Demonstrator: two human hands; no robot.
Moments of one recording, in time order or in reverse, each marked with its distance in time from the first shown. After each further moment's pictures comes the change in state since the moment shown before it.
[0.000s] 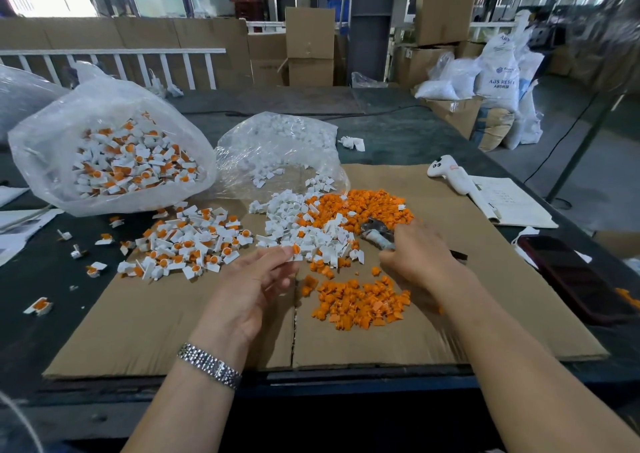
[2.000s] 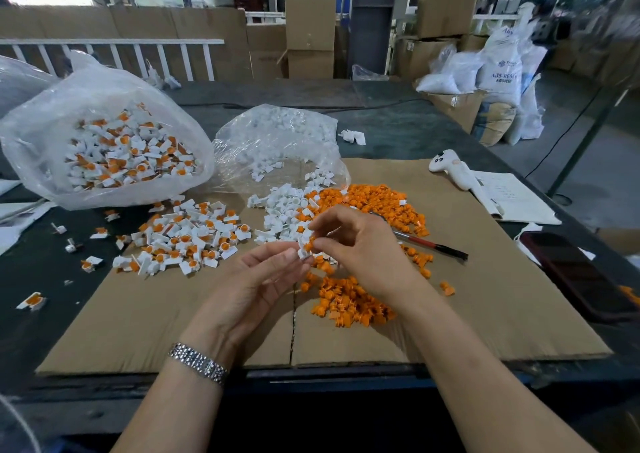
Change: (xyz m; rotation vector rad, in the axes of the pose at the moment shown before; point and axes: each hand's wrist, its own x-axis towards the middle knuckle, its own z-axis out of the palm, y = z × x) left_hand 0.008 -0.008 -0.011 -0.152 -0.330 -0.014; right_hand -0.046 -0.062 -0.009 1.042 0.093 -0.454
